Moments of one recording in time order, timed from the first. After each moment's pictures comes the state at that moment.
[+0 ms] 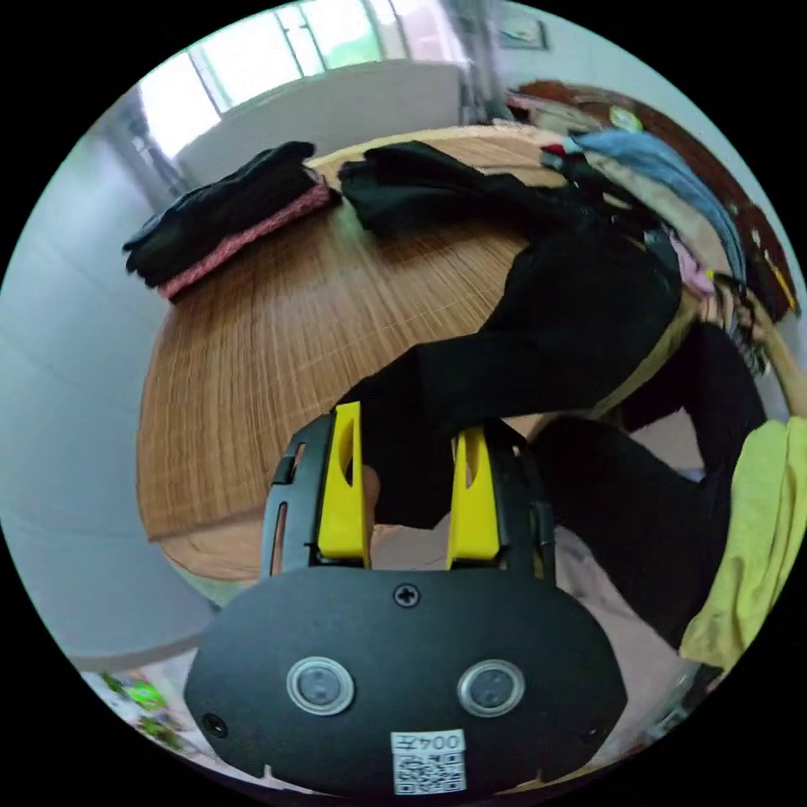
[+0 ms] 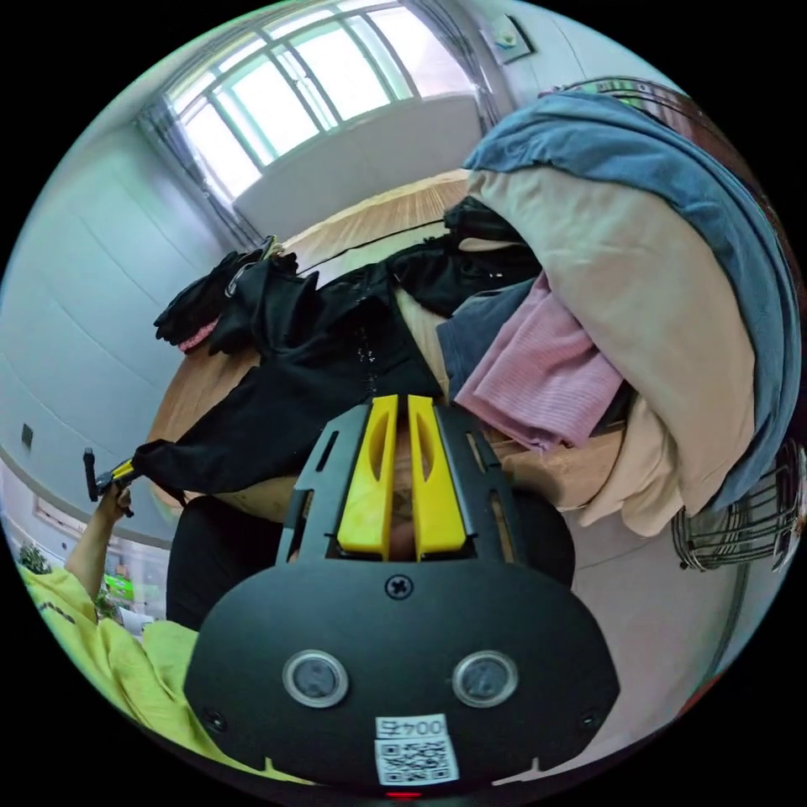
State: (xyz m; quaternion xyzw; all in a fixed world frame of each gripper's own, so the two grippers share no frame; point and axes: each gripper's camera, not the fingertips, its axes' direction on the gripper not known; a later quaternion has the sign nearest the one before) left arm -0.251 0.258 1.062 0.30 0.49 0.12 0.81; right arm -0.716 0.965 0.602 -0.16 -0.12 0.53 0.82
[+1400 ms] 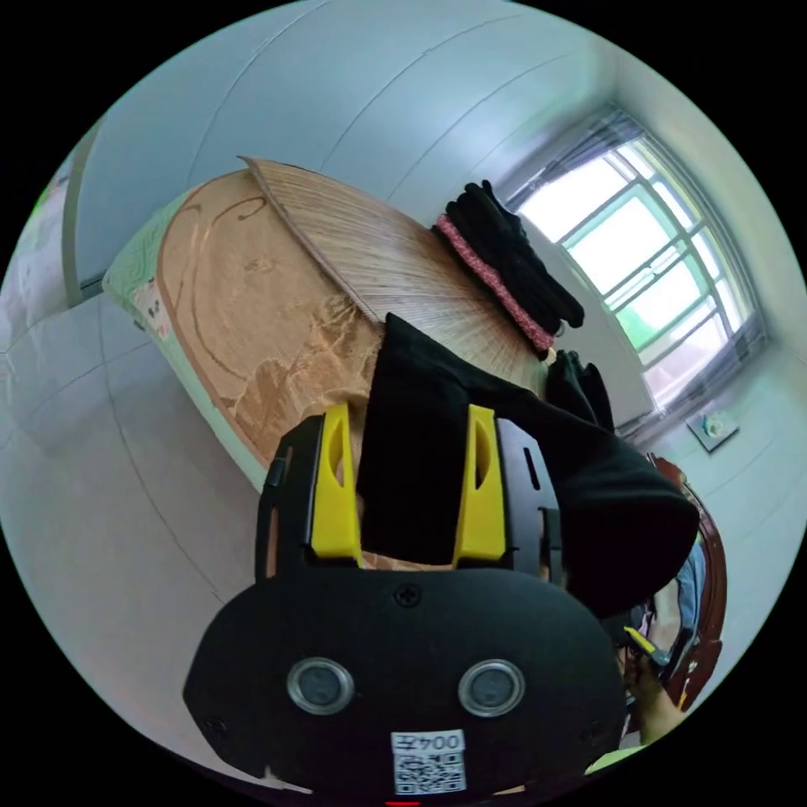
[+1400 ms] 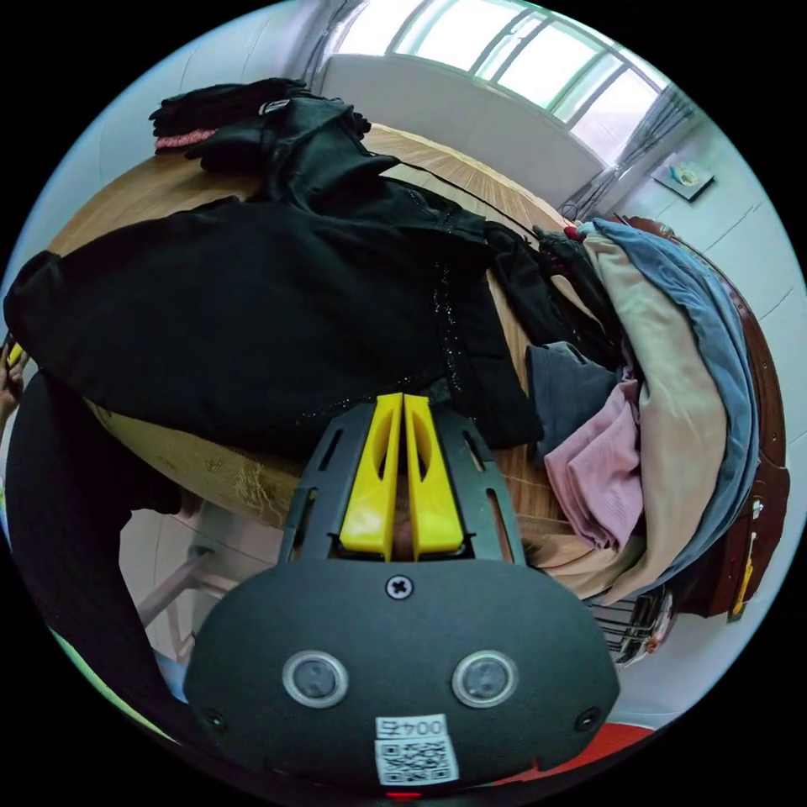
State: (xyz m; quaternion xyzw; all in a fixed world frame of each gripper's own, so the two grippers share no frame) left arm -0.122 0.509 1.487 0.16 0.61 -0.44 0.64; right arm -0.908 0.755 0.730 -0.30 0.01 0.23 0.93
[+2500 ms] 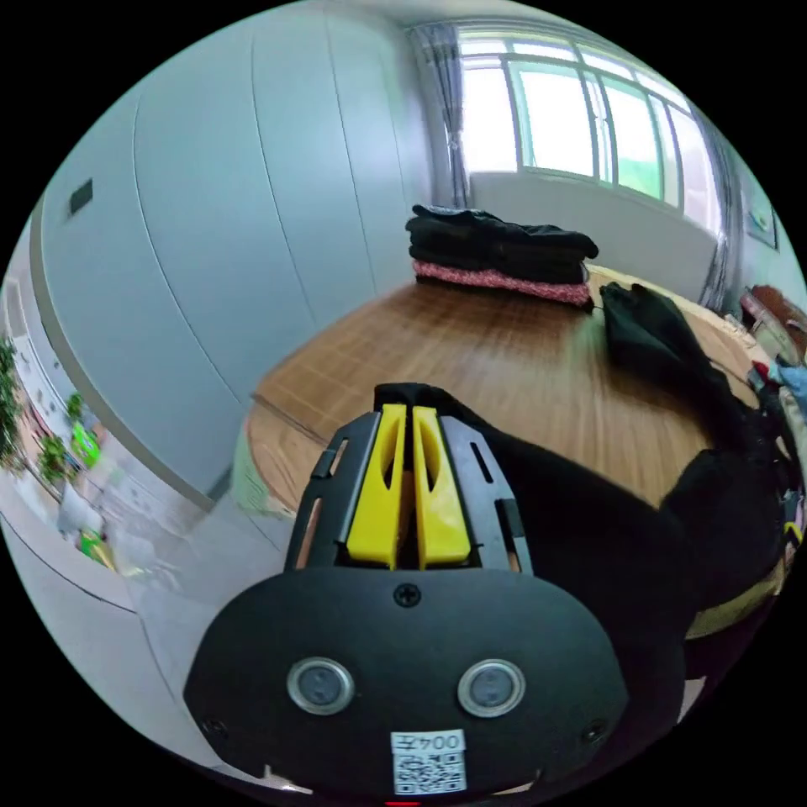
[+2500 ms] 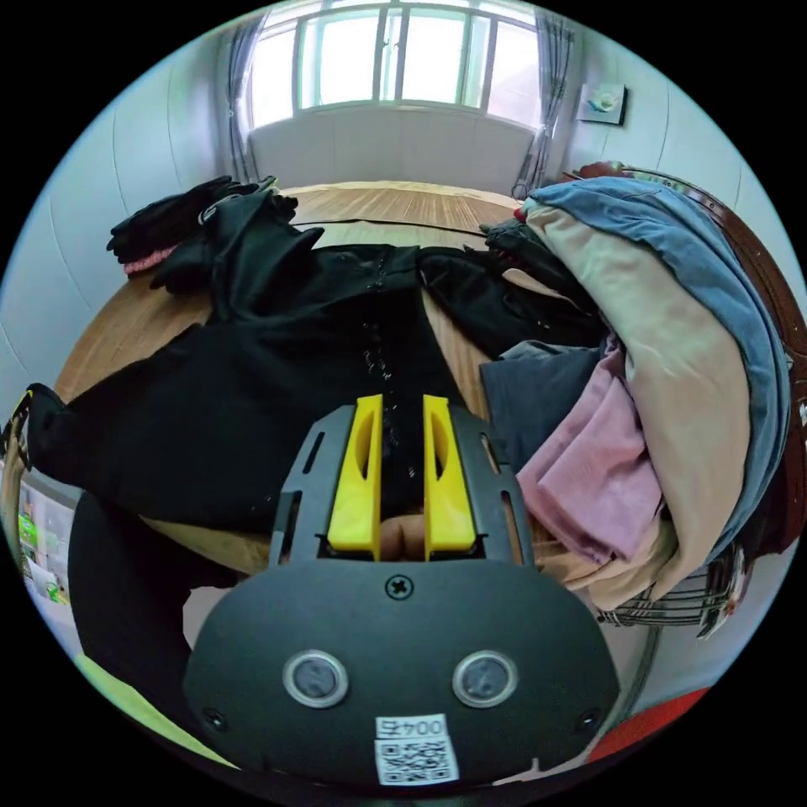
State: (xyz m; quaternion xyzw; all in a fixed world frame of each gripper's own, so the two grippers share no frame) left arm -0.278 0.396 1.253 0.25 0.33 -0.29 0.86; right arm -0.808 0.777 0.704 -0.22 0.00 0.38 0.90
